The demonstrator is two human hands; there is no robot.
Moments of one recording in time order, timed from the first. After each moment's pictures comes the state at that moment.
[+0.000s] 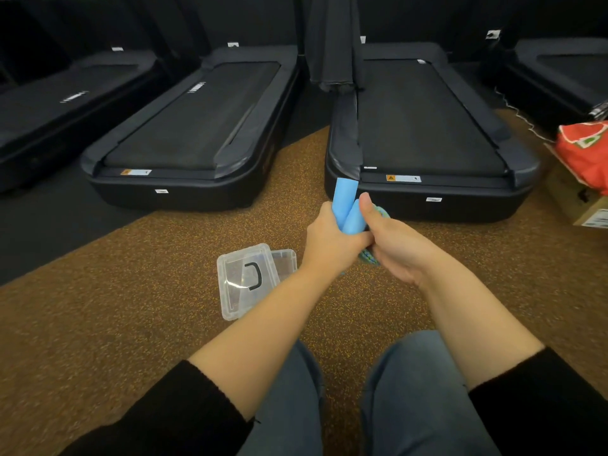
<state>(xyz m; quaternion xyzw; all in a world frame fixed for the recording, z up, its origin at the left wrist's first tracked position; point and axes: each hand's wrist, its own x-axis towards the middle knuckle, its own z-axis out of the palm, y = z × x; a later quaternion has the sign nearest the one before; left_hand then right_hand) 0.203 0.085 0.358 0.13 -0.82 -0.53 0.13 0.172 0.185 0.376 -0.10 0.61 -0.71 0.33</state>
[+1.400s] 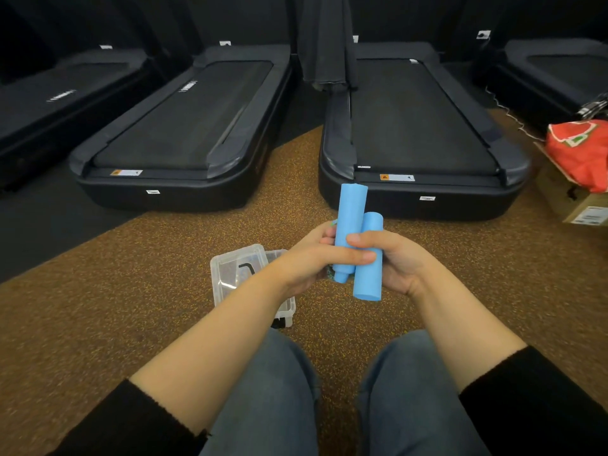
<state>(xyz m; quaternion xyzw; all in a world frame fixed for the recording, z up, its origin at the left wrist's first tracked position) 0.224 0.059 0.363 -0.06 -0.65 -0.74 -0.15 0.180 0.199 0.368 -0.15 0.48 -0.75 0.43</state>
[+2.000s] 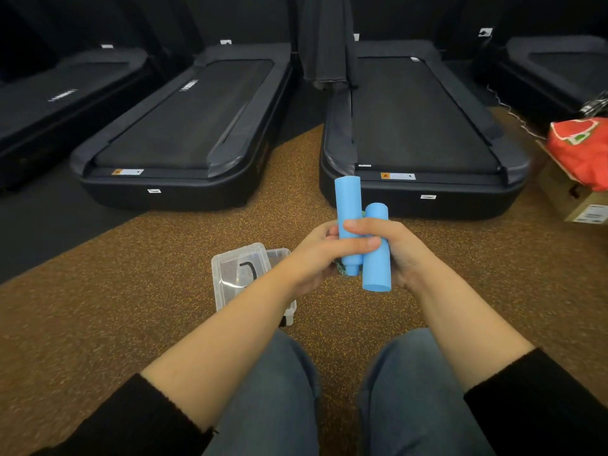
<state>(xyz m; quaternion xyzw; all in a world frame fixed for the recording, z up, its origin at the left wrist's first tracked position) 0.223 0.070 0.361 -0.02 -0.64 -0.76 -0.12 0.181 0.196 0.373 -0.12 0.54 -0.75 0.37</state>
